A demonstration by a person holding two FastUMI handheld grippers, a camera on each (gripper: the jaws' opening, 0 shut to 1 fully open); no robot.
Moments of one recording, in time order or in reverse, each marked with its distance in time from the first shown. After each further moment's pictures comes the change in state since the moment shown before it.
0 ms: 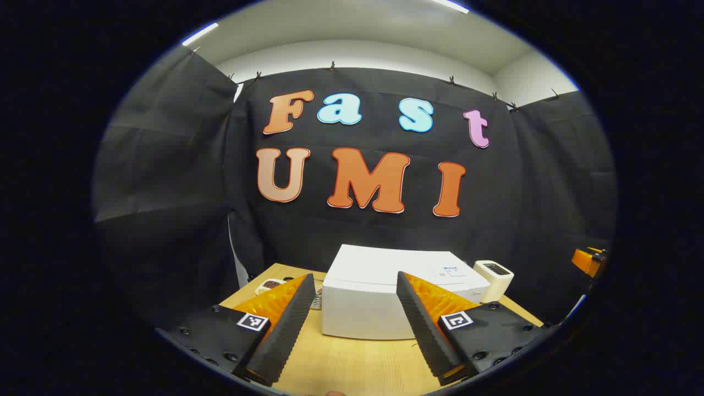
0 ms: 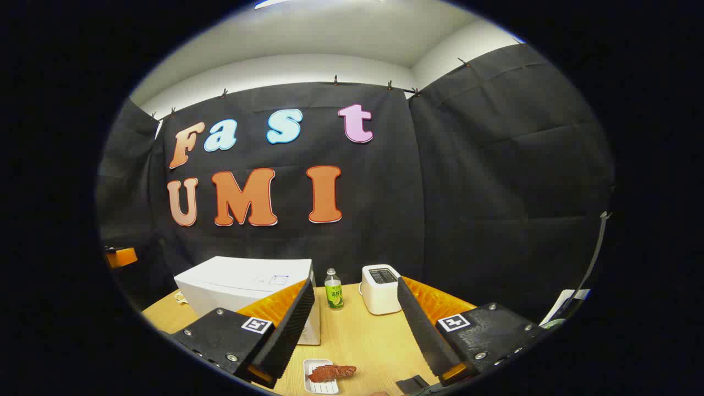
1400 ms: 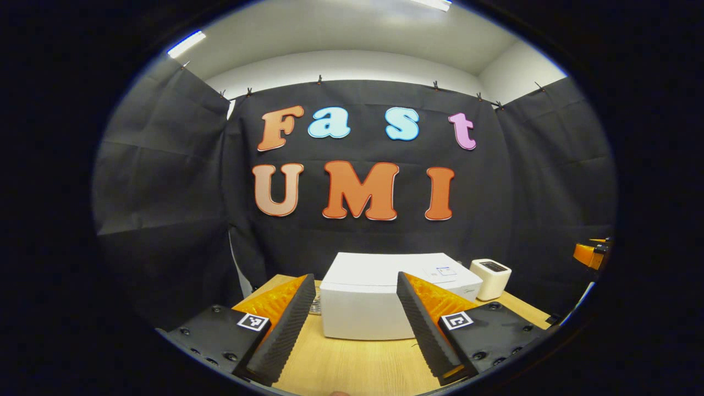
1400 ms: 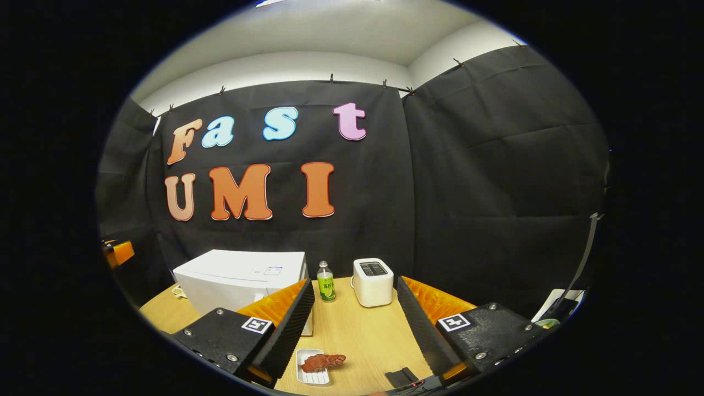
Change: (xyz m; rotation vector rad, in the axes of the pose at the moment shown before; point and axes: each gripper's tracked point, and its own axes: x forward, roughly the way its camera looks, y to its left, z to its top) left arm -0.026 -0.037 -0.004 0.090 -0.050 -0.036; right arm -0.029 -0.023 -0.004 -0.032 0.021 -0.038
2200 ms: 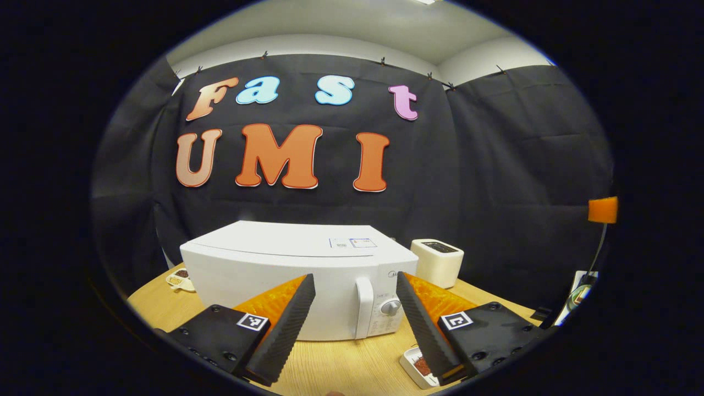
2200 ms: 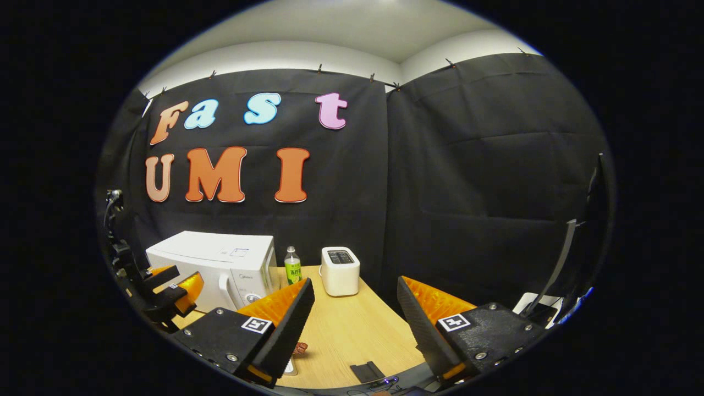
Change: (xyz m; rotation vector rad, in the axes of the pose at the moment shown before) left arm 0.103 -0.177 -0.129 0.011 0.056 -0.231; right arm -0.010 -0.054 -0.022 -0.055 0.054 -0.133
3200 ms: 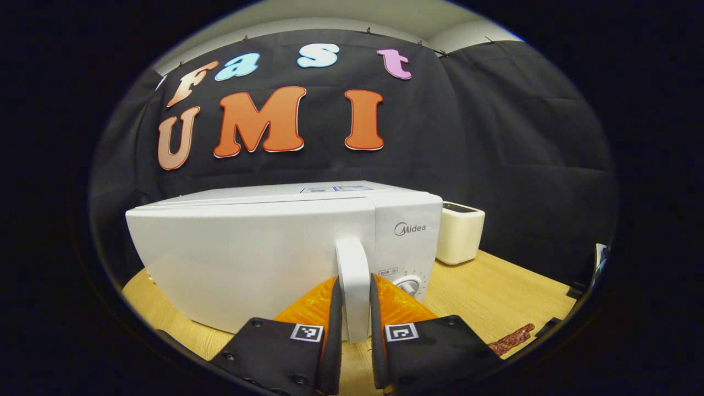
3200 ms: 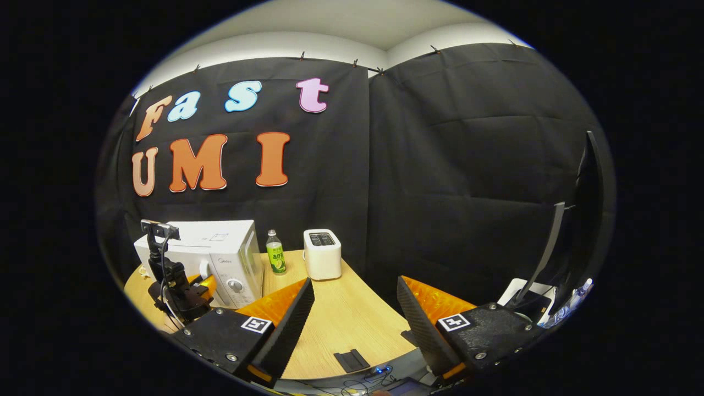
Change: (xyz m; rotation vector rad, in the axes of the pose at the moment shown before) left arm 0.086 -0.026 -0.087 0.042 0.121 -0.049; right arm -0.009 -0.028 -0.028 0.031 0.100 -0.065
